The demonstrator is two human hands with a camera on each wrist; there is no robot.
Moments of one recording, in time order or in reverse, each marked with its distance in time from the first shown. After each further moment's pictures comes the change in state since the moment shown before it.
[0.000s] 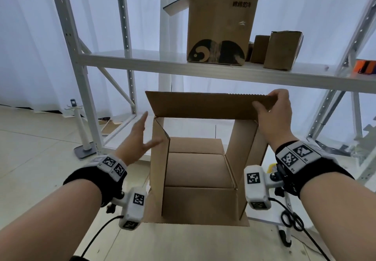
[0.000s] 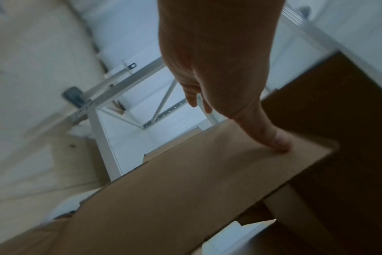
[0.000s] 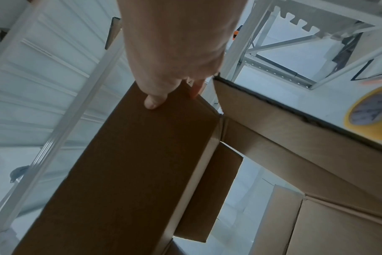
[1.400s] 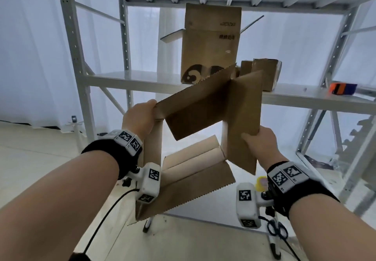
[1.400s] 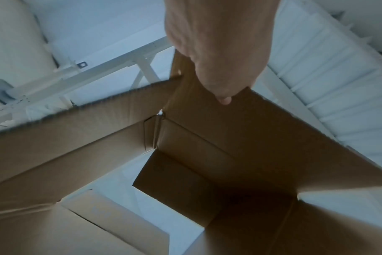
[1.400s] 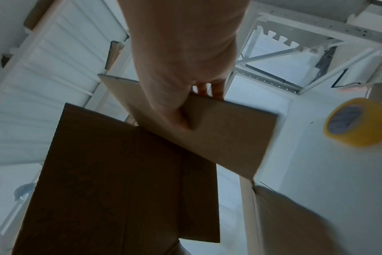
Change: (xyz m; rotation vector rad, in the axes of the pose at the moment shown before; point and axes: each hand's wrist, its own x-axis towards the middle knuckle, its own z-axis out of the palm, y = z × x) left_hand 0.020 0.117 -0.056 0.560 0.295 0.141; right_hand -0.021 -0.008 -0.039 -0.053 -0.199 0.170
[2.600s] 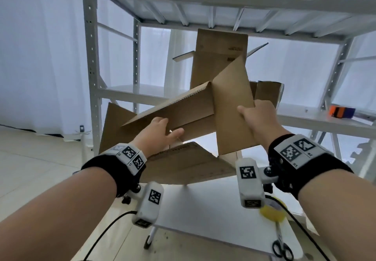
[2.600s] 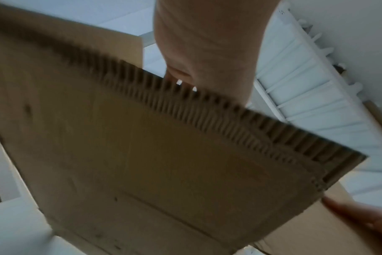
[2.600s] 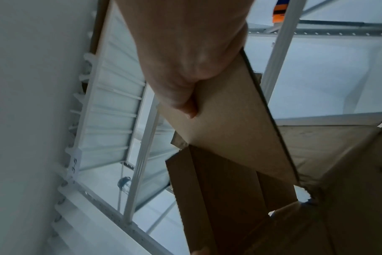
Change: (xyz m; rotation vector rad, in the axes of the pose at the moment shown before) left_hand -0.022 0.000 -0.036 -0.250 -0.282 -0.030; right_hand 0.020 -0.124 -0.008 0.056 0.033 -0.068
